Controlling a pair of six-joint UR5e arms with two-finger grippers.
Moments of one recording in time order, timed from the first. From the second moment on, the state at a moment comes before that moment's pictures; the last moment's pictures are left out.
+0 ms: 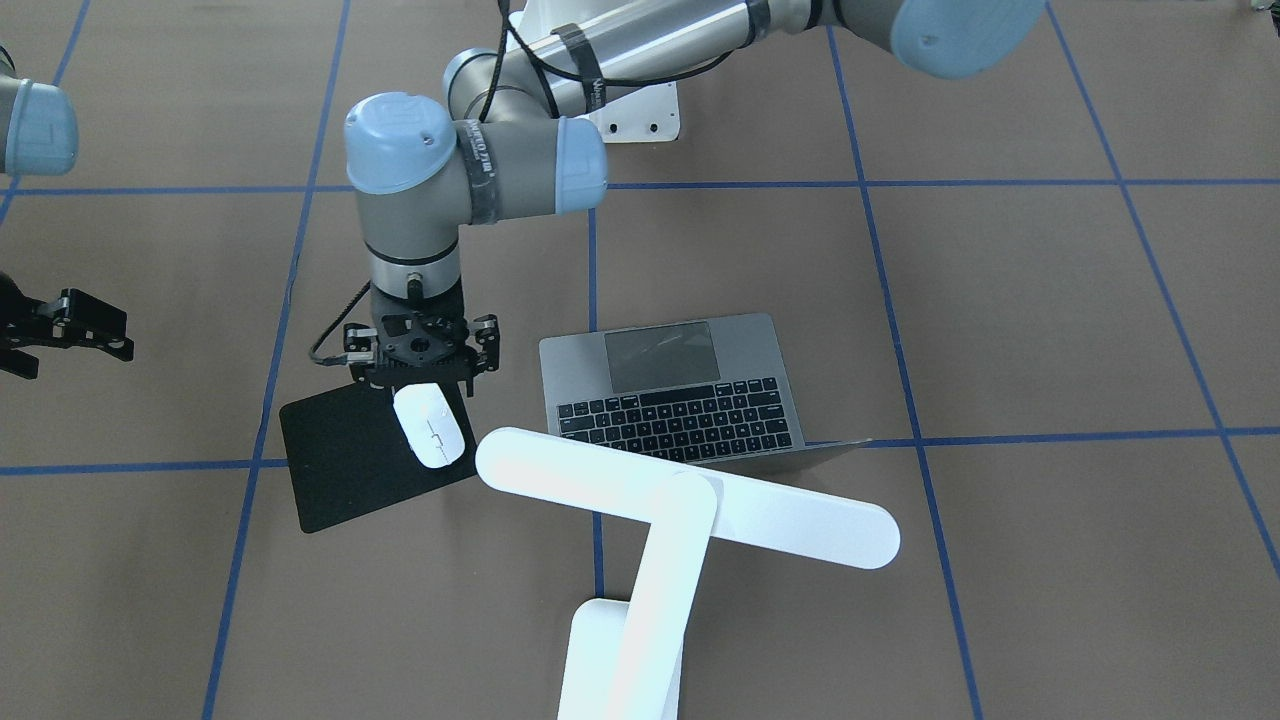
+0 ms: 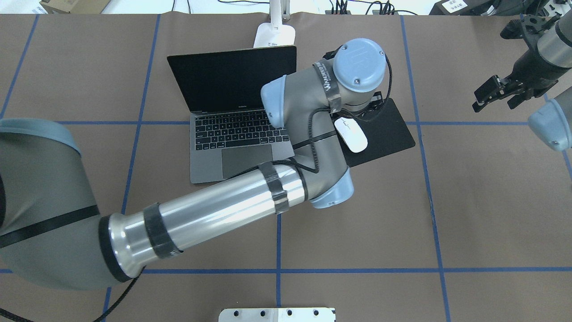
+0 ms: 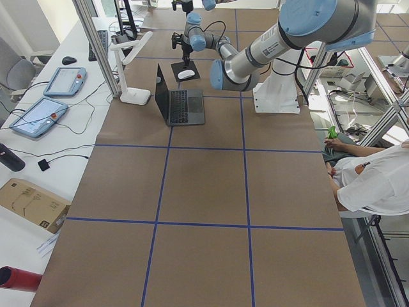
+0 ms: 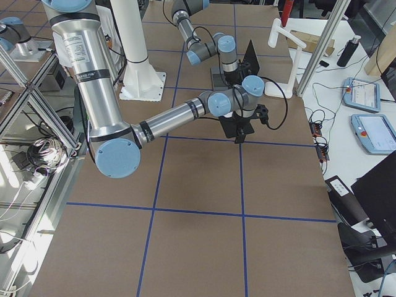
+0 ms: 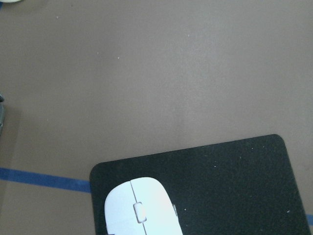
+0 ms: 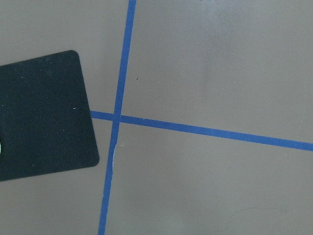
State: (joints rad) left arm -0.54 -2.82 -1.01 -1.85 -1.77 -1.38; right arm 1.16 -1.31 1.75 -1.66 2.35 0.40
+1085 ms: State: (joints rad) left arm -1.09 -1.77 -1.80 -1.70 -2.25 -0.36; right arm 1.21 -1.28 1.77 -1.66 2.31 0.40
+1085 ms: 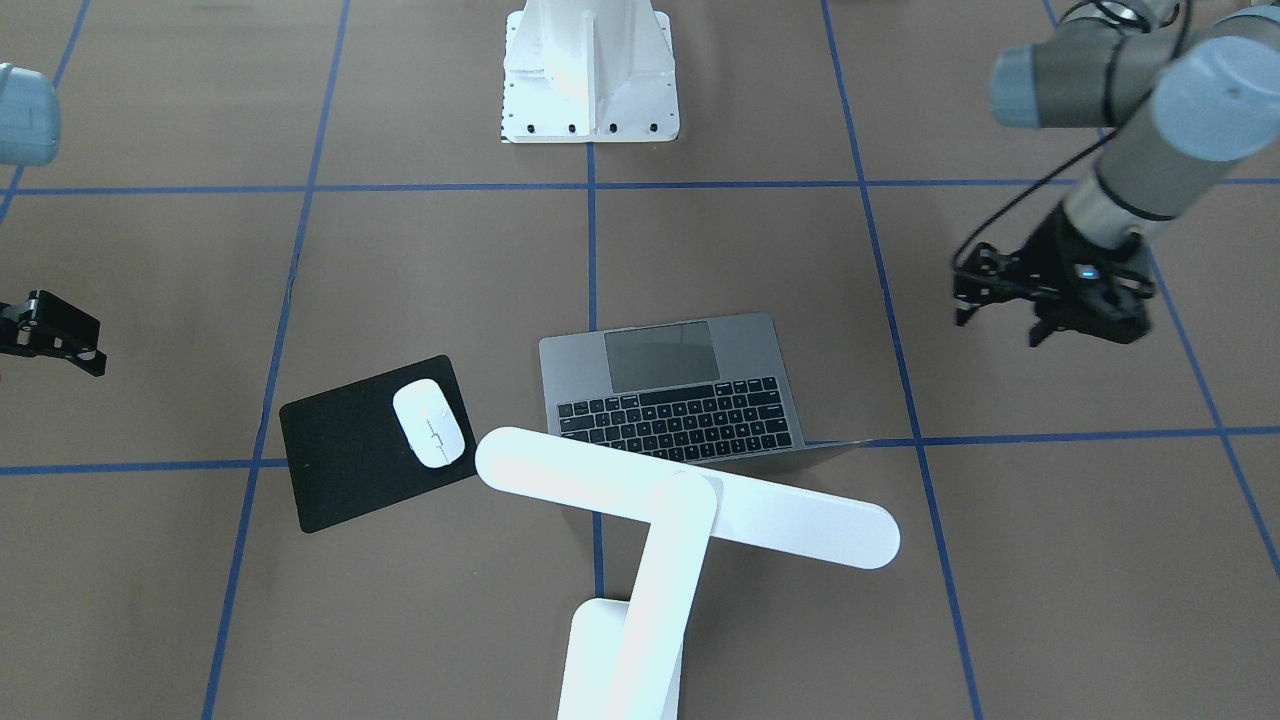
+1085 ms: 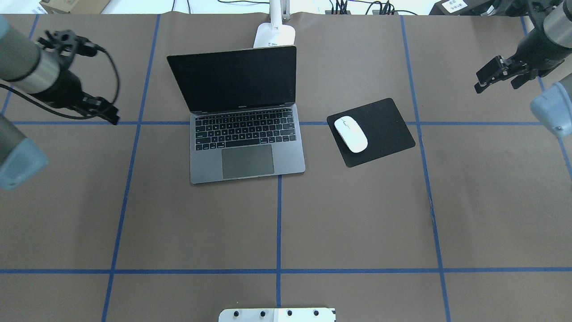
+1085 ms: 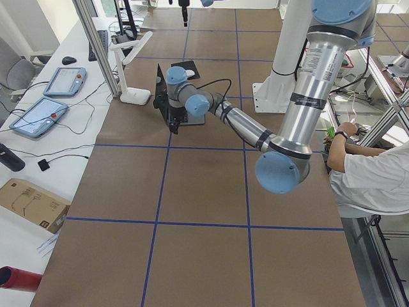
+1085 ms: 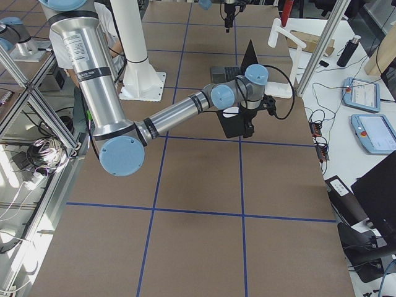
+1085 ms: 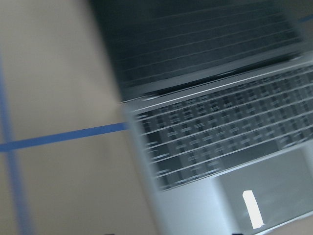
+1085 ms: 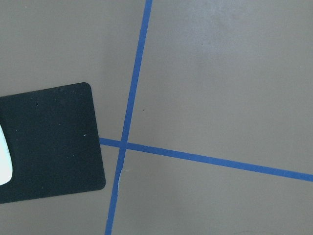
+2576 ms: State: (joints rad) left arm -1.50 -1.56 -1.63 -1.71 -2.34 0.01; right arm 1.43 -1.67 1.87 -1.64 2.40 0.14
